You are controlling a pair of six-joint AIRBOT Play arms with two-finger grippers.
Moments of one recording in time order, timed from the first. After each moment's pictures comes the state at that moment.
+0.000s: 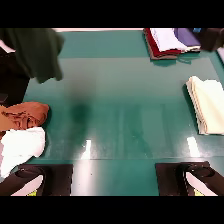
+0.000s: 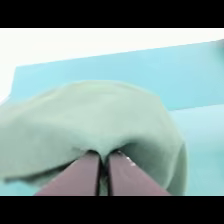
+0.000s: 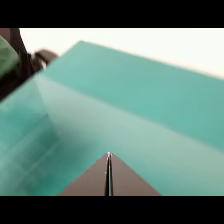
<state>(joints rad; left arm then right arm) -0.21 -1.01 1.74 1.60 -0.98 -1.58 0.12 -0.89 1.53 -0.99 0.97 1.23</state>
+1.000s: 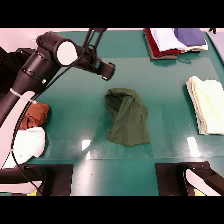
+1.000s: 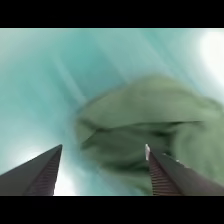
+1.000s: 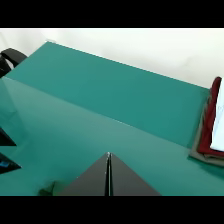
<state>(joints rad) -0.59 -1.46 1.73 1.49 -1.08 -1.61 -0.09 -0.96 1.78 -1.00 1.22 1.26</state>
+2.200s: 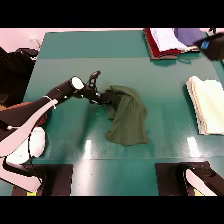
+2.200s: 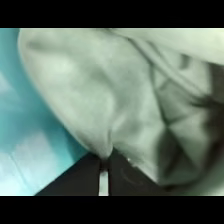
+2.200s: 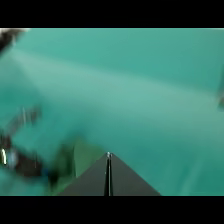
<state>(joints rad) -0.44 -1.63 1.29 0.82 -0.85 -1.48 -0.08 -0.89 1.43 -0.98 1.21 1.28</state>
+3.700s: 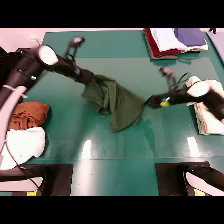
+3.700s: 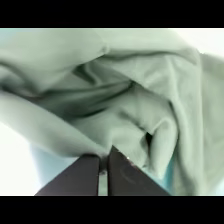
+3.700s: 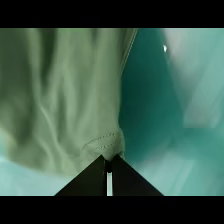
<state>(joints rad) -0.34 -1.41 1.57 1.27 -1.11 -1.46 0.12 -1.07 0.95 -0.99 1.02 1.27</state>
